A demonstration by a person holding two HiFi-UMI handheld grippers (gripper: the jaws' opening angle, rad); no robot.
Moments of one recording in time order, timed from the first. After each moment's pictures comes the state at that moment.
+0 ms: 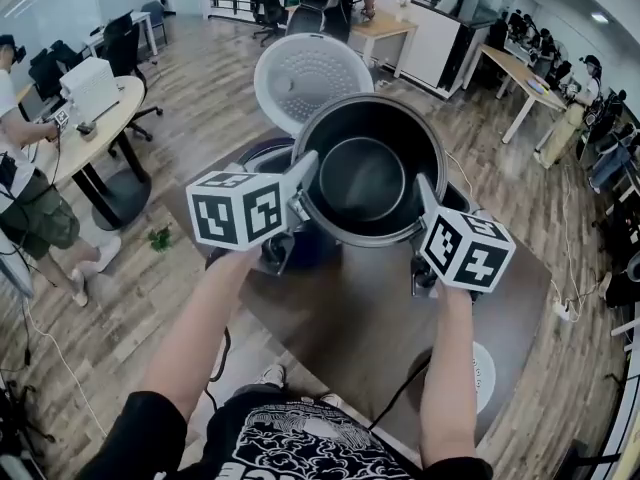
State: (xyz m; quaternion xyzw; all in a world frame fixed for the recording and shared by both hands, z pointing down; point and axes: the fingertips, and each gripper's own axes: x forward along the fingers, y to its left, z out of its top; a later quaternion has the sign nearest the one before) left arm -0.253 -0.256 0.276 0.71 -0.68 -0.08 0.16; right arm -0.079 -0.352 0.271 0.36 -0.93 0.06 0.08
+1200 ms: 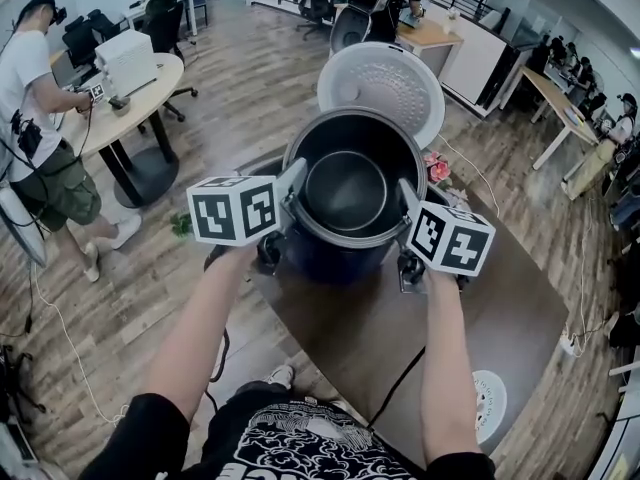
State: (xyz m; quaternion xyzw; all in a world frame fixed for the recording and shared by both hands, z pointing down) left arm -0.384 -0.209 0.319 0.63 -0.74 -0.09 0.20; right arm -0.232 -0.336 0.323 0.27 -0.95 0.11 0.14
